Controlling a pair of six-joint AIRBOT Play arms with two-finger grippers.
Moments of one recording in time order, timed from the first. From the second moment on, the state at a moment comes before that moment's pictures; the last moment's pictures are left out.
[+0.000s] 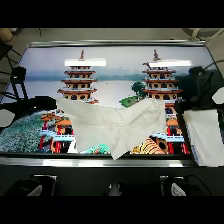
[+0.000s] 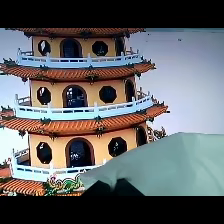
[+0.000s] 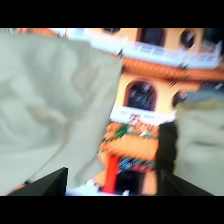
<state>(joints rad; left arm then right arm) -0.16 -0.87 0.89 1.44 -0.80 -1.63 -0.17 -1.09 1.07 -1.40 1.16 1.14</state>
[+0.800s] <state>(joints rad) -0.16 -0.87 0.90 1.42 -0.86 -1.62 0.05 -1.20 0.55 -0.82 0.91 1.17</state>
